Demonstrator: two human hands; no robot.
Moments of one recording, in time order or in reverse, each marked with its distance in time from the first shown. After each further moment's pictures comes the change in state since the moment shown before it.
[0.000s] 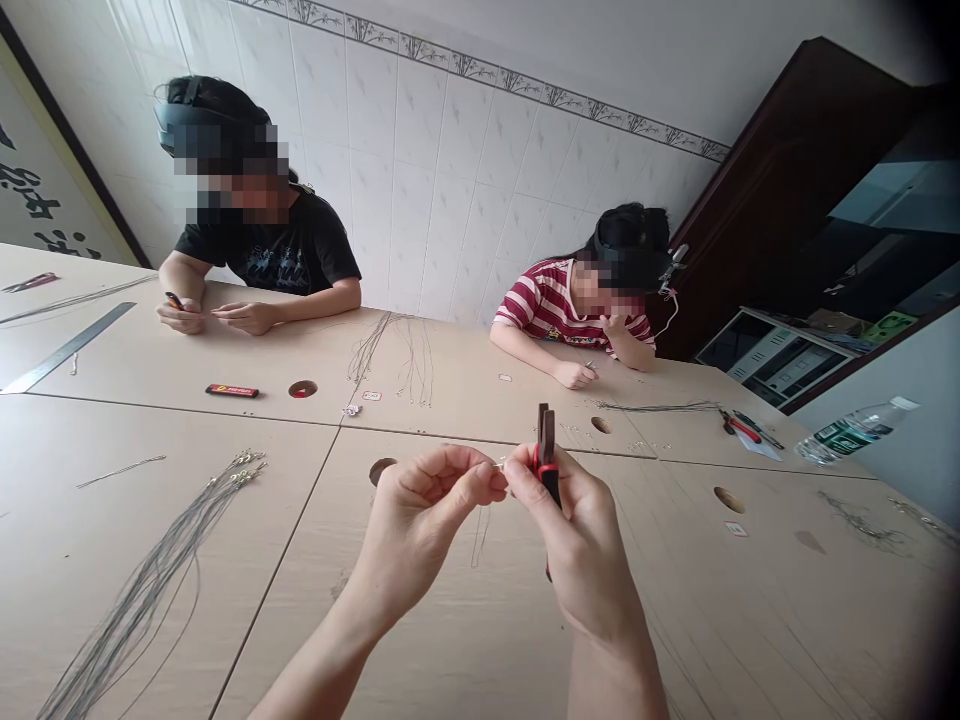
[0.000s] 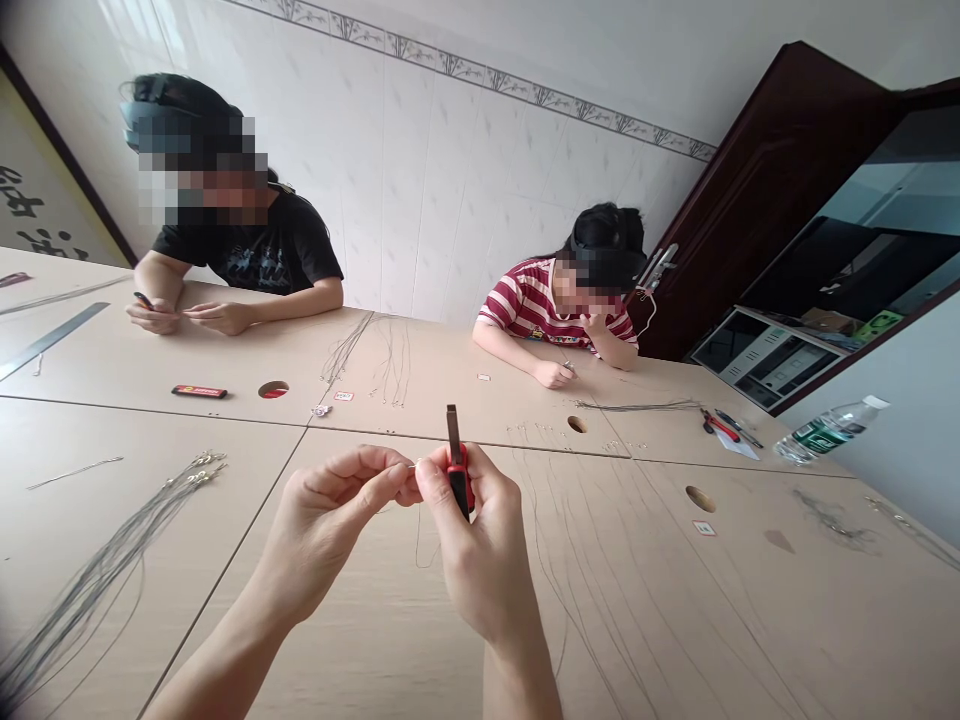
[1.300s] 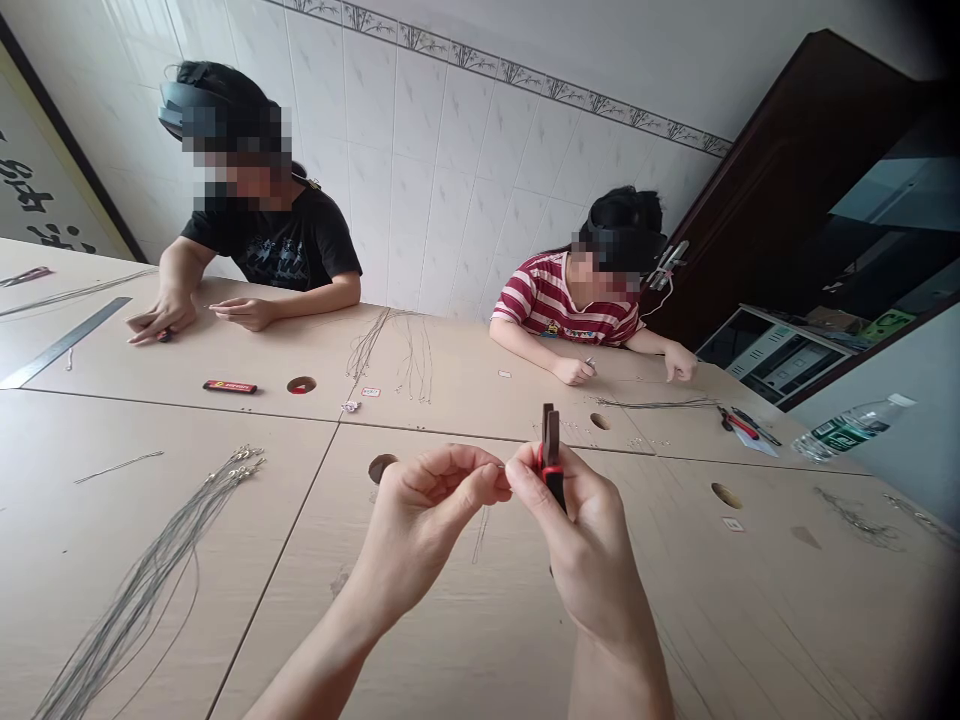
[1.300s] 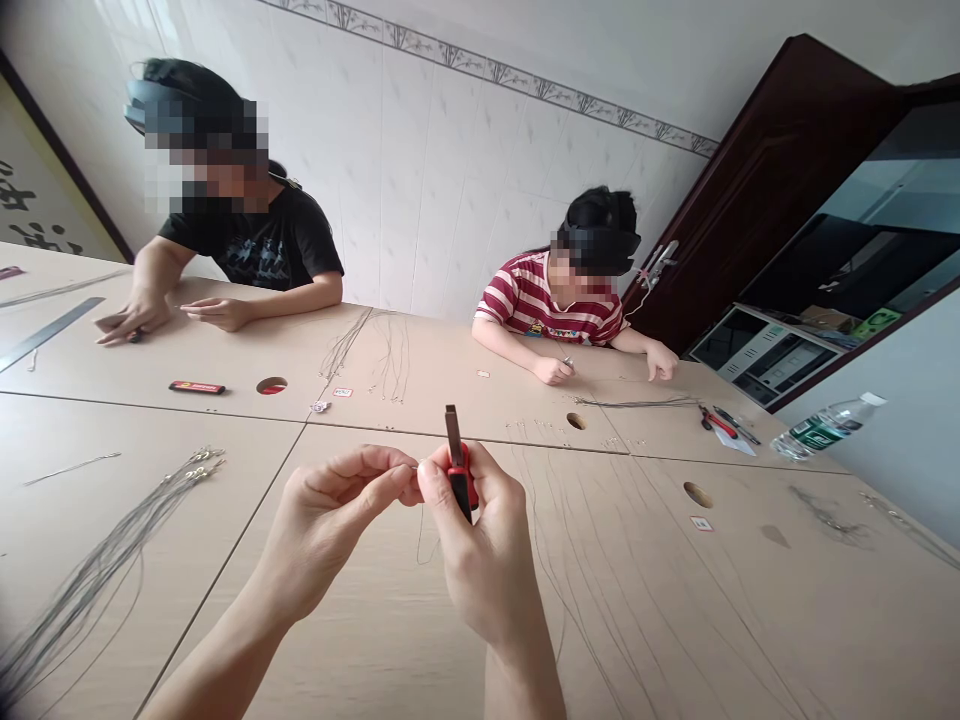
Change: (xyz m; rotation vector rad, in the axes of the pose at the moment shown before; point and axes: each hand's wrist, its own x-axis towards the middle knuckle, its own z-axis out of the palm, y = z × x) left_hand -0.003 0.000 0.002 0.001 -0.025 0.005; right_hand -0.005 0.002 -0.003 -0.068 0.010 -0.018
